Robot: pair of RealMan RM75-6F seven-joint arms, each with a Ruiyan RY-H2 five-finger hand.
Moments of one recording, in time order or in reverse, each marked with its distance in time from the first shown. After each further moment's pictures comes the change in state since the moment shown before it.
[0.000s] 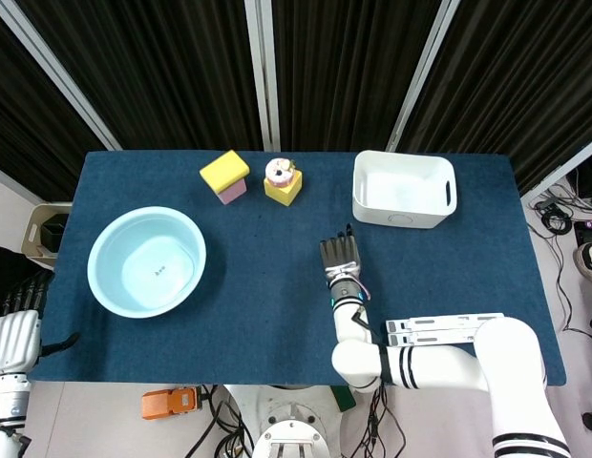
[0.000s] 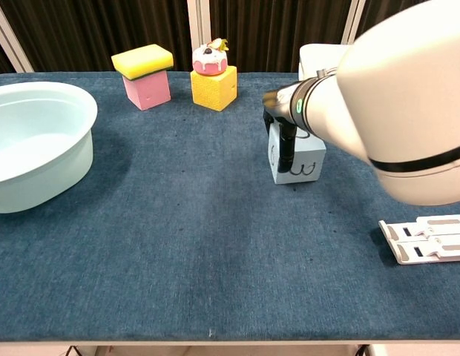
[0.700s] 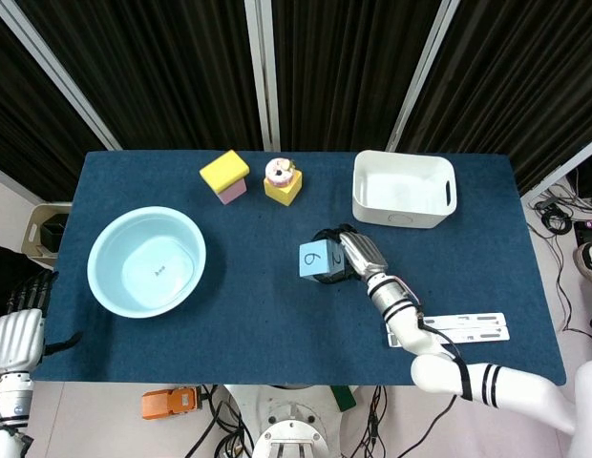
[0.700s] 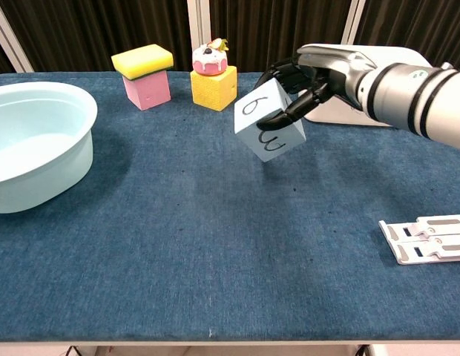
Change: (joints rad) left arm -0.006 0.009 -0.003 -0.042 0.007 -0.006 0.030; right arm -0.431 0.198 -0.018 -0.028 -0.877 -0.452 1.294
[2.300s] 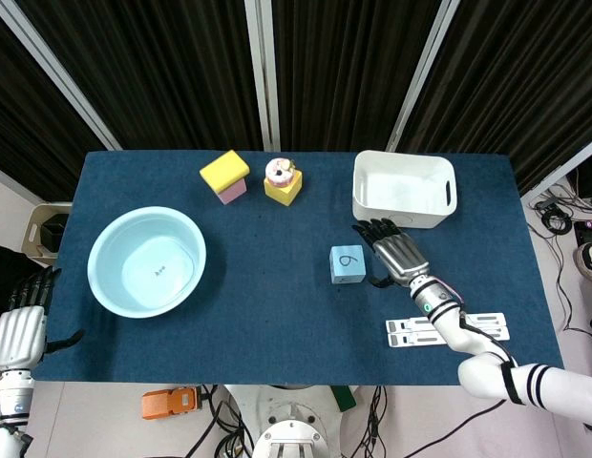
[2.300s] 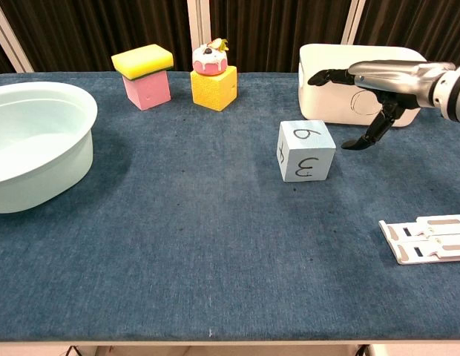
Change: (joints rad) left arm -0.007 0.027 -0.001 -0.042 0.002 -0.005 0.024; right arm 0.060 0.234 -0.227 -0.020 -0.060 0.045 -0.347
